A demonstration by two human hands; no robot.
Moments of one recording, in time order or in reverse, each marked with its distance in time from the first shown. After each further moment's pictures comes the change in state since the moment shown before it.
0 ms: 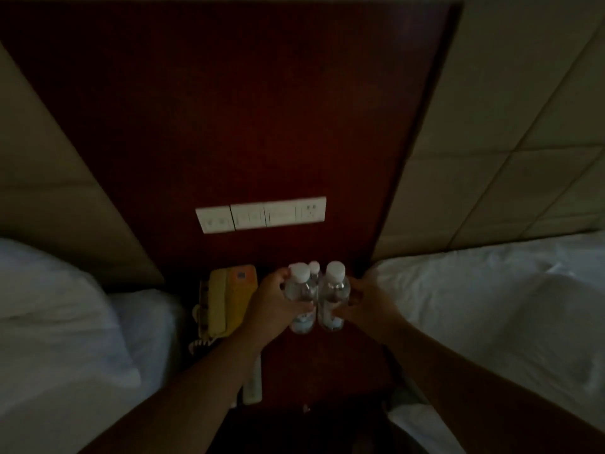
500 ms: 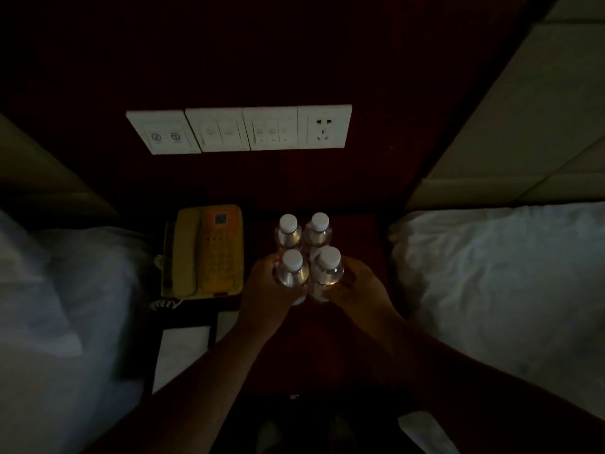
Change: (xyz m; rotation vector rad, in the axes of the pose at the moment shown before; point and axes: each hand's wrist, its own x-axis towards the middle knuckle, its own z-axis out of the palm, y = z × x) left_hand 0.082 -0.136 0.092 -0.042 0.154 -0.113; right_hand 0.121 0.131 0.072 0.130 -0.110 0.113
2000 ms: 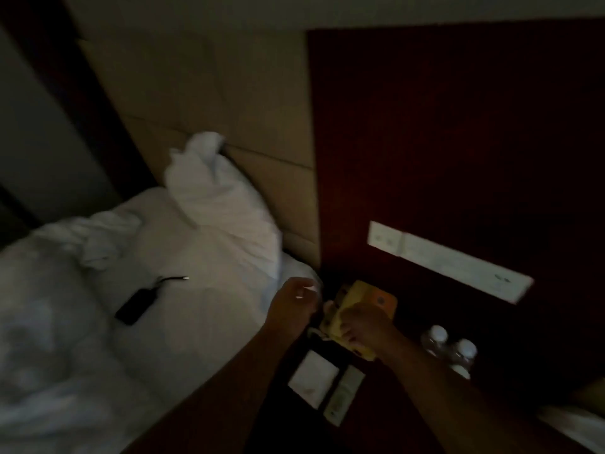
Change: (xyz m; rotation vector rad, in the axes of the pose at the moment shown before) left_hand -0.119 0.097 -0.226 -0.315 0.557 -0.326; right_hand -0.056 -0.231 0.135 -0.276 -0.623 0.106
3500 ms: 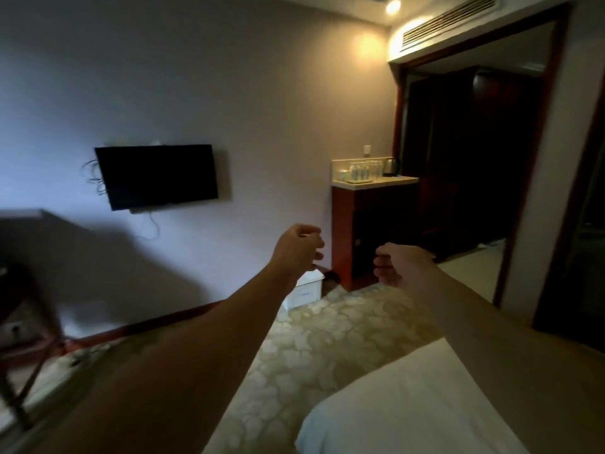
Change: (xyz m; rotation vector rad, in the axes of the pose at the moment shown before) left_hand -1.081 -0.134 -0.826 -0.134 2.004 -0.046; right_hand -0.905 -0.116 1.070 -0.397 -1.486 -0.681
